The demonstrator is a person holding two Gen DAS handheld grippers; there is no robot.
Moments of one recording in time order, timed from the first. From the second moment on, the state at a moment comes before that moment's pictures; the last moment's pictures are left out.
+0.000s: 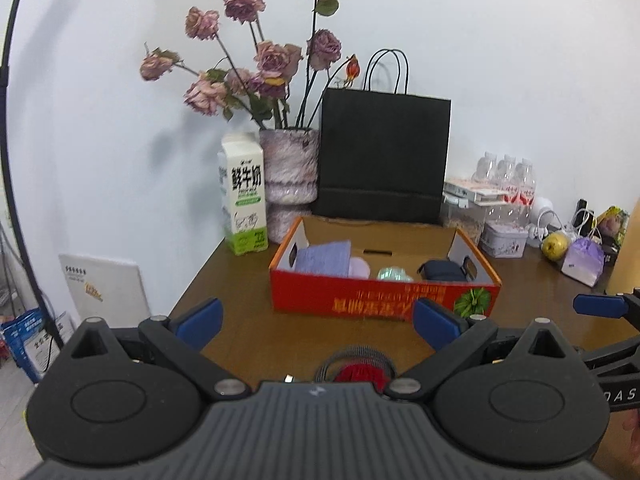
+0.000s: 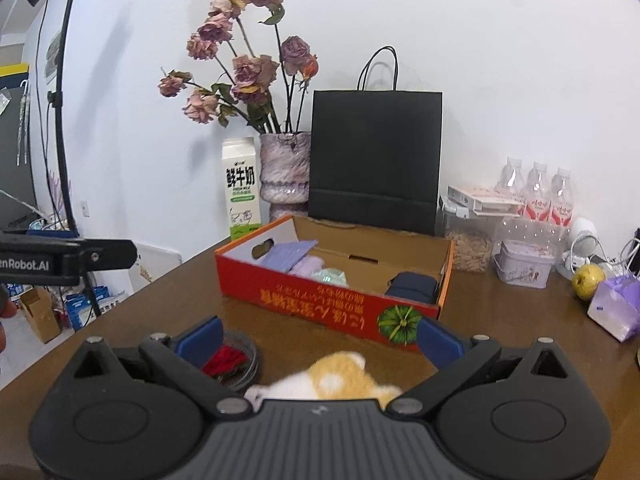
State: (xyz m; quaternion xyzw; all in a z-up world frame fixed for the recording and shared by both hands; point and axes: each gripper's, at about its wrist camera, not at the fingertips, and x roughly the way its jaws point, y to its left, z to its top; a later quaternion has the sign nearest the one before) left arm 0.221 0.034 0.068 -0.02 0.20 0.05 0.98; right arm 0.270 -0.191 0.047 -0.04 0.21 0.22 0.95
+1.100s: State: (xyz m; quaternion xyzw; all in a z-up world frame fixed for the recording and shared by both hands) left arm 0.161 0.002 -0.054 -0.02 0.40 0.00 0.92; right arm 0.196 -0.220 -0.032 -0.06 0.29 0.21 0.93
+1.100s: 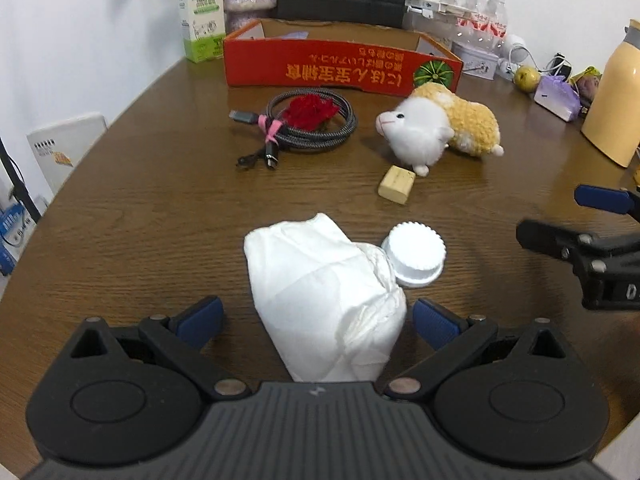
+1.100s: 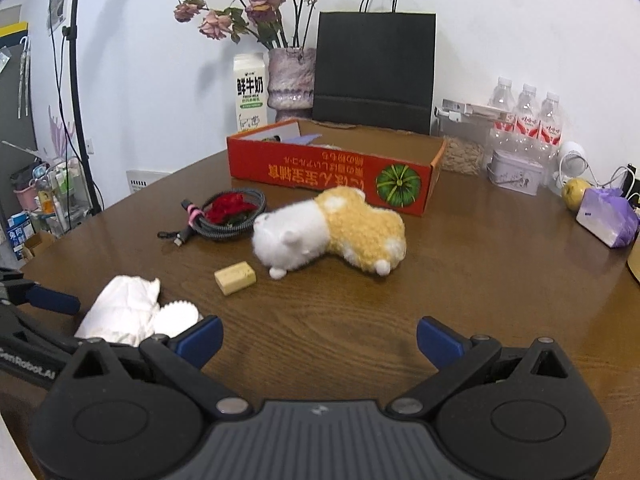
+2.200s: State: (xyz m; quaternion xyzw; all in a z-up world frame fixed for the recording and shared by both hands) left arm 0.134 0.073 -0.044 -0.04 0.32 0.02 0.95; right arm 0.188 -0.129 -0.054 -0.10 0.31 0.29 0.90
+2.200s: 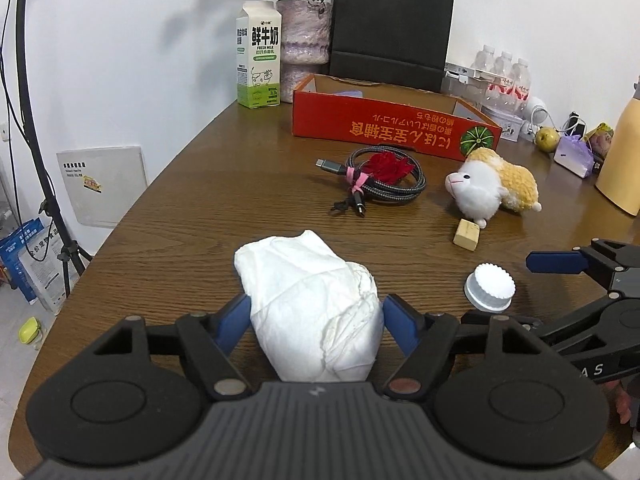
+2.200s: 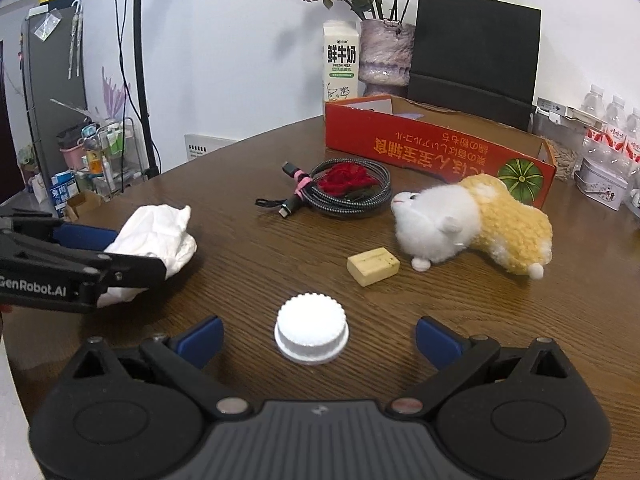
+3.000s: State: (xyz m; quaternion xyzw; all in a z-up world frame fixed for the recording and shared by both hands) left arm 0.130 0.073 -0.036 -0.05 0.31 0.01 0.95; right arm 0.180 -0.127 -0.052 -0.09 0.29 0.29 0.91
